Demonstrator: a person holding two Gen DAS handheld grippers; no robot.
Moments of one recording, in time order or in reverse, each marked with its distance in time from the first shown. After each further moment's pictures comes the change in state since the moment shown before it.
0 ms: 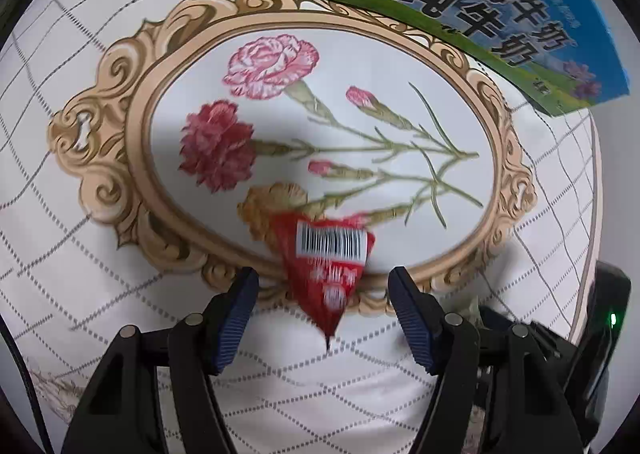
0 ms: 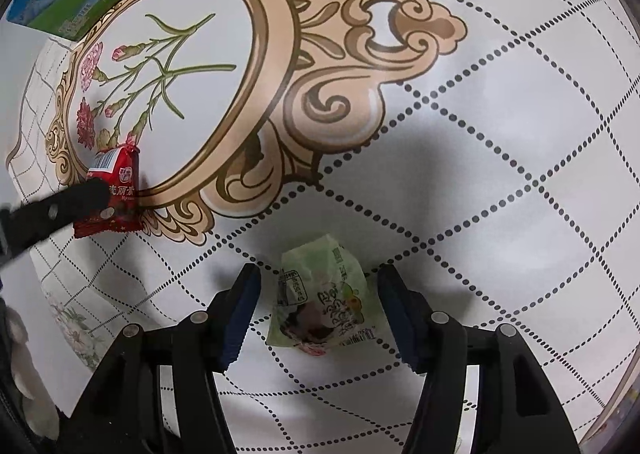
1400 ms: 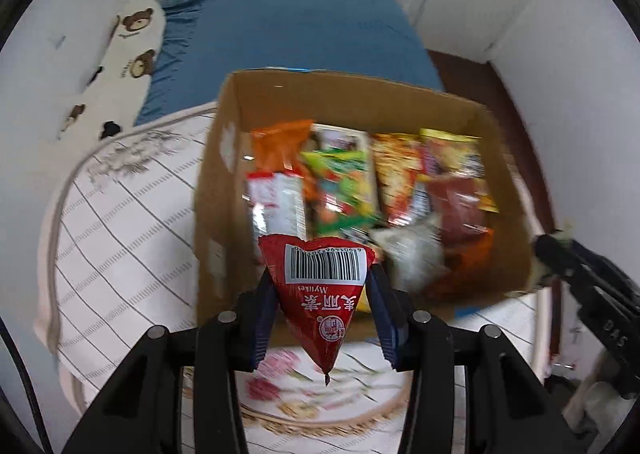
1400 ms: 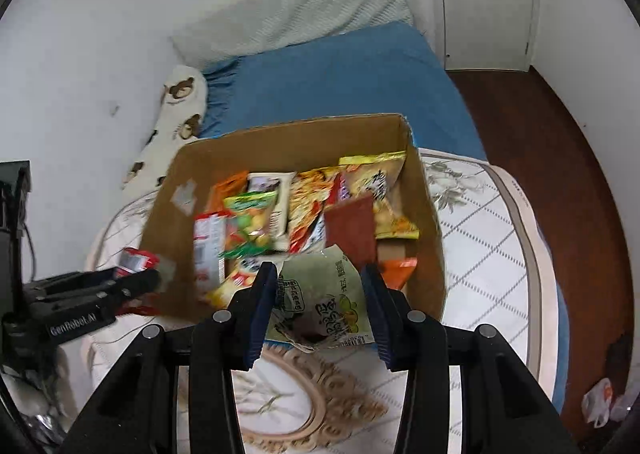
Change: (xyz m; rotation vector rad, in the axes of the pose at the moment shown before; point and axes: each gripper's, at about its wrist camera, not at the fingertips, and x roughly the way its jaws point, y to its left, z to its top) left arm -0.178 -0.039 0.154 0.164 -0.290 0.073; right arm -0.270 0.032 0.176 -0.075 -0.574 -0.001
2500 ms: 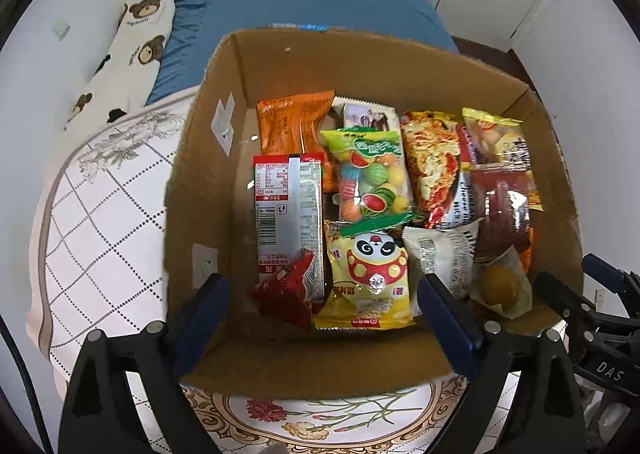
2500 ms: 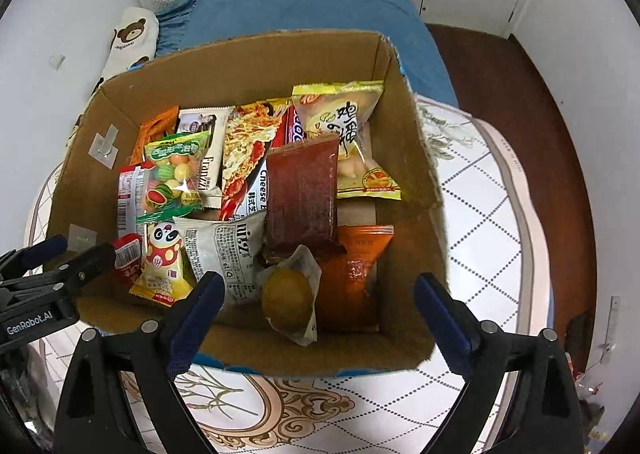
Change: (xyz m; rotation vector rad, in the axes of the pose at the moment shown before) left arm 0.045 0.003 -0.009 0.001 0.036 0.062; right arm 0.074 -0.011 -0.013 -0.012 0.200 -0.165
